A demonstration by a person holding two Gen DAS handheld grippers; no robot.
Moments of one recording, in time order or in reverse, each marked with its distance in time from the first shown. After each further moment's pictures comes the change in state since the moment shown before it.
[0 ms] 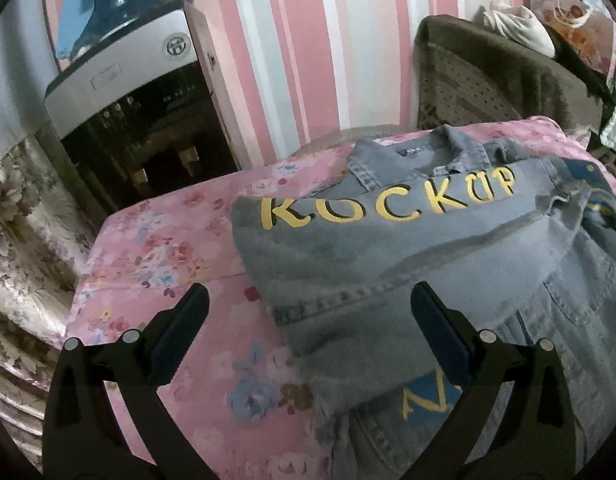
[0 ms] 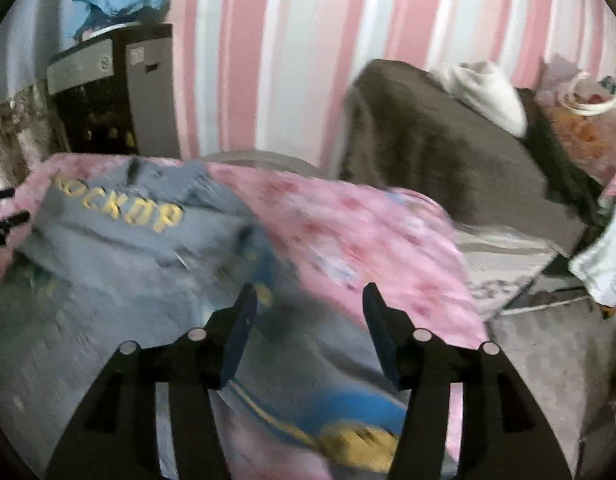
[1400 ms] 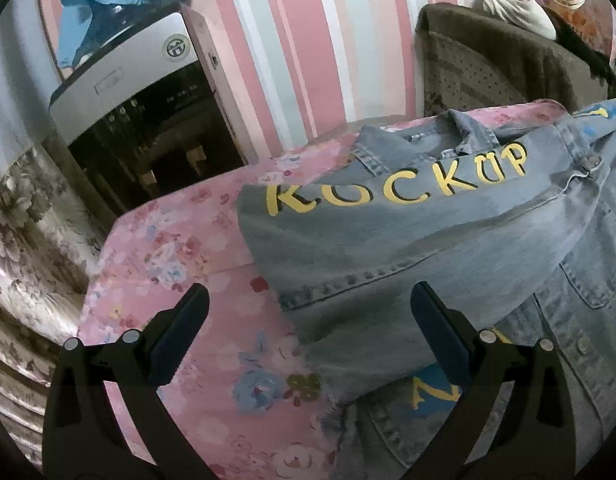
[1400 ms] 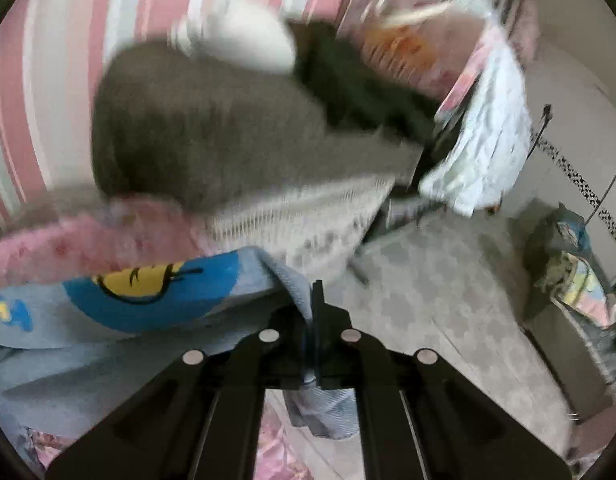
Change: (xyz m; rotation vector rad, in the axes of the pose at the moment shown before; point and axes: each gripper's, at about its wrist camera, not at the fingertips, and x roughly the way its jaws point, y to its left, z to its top) left arm 0.006 -0.003 -0.008 0.035 0.011 0.056; right arm 0.073 -0.222 0.029 0.315 0.191 -0.535
